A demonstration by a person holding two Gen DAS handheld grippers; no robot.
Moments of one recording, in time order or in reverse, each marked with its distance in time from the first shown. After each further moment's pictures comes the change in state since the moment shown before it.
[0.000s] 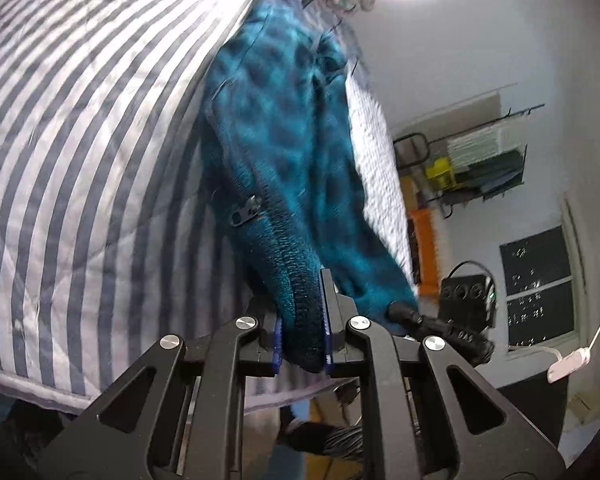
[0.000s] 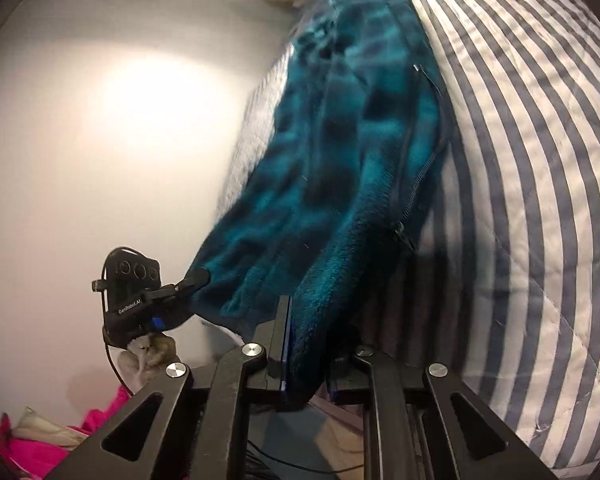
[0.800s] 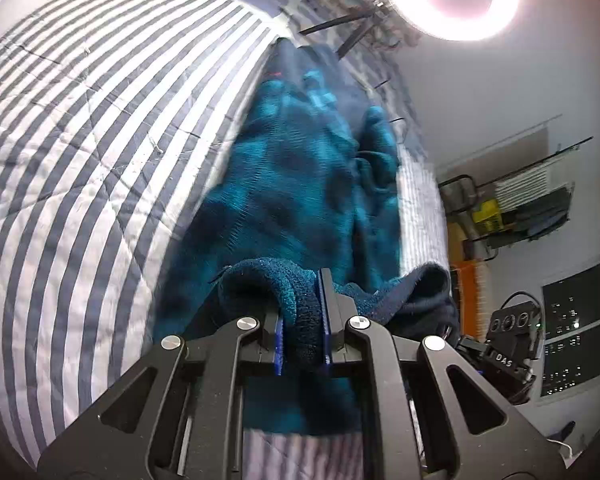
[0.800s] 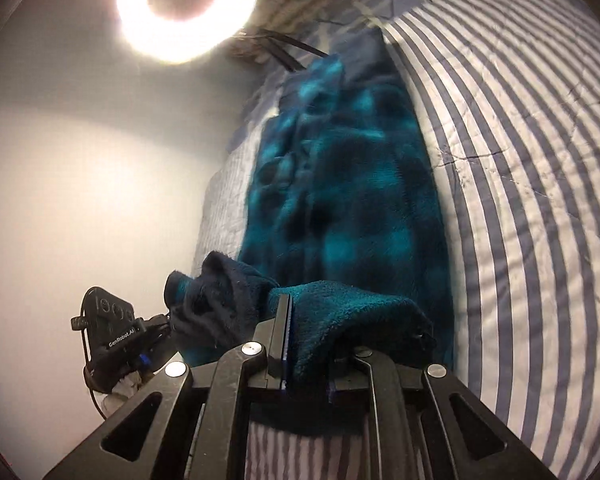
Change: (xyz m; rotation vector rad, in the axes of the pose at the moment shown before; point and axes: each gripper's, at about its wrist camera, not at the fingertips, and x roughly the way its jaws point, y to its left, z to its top) left arm 0.101 -0.002 0.185 -0.030 -0.090 0.201; right arm 0.034 -0.015 0.190 0.064 -0.137 -0.150
